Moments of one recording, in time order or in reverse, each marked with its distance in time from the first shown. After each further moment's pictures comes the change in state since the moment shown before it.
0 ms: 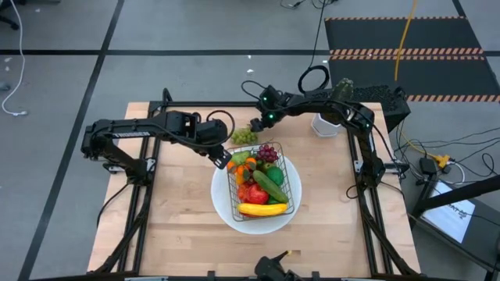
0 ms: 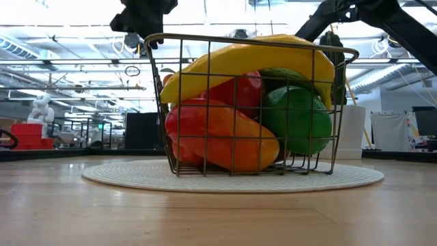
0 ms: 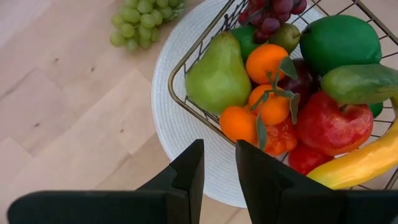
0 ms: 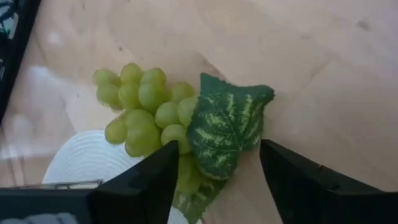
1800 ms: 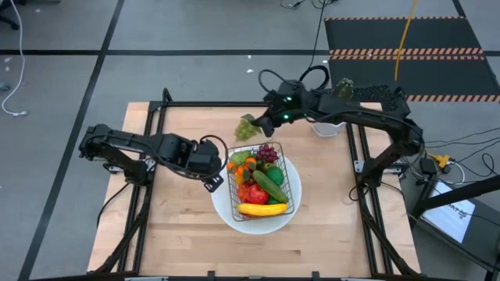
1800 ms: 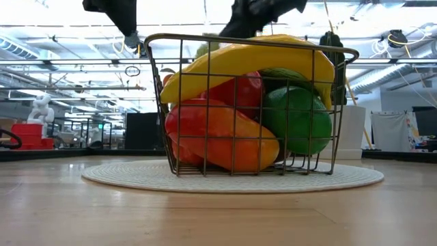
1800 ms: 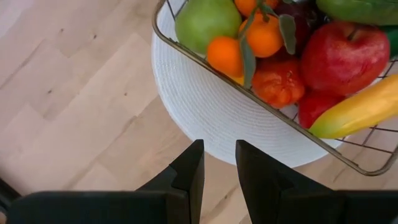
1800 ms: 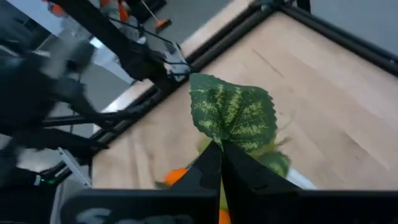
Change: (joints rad) left arm -0.265 0.001 0.000 -0.134 -0.135 -0.174; right arm 0.239 -0.531 0.000 -0.087 0.154 0.045
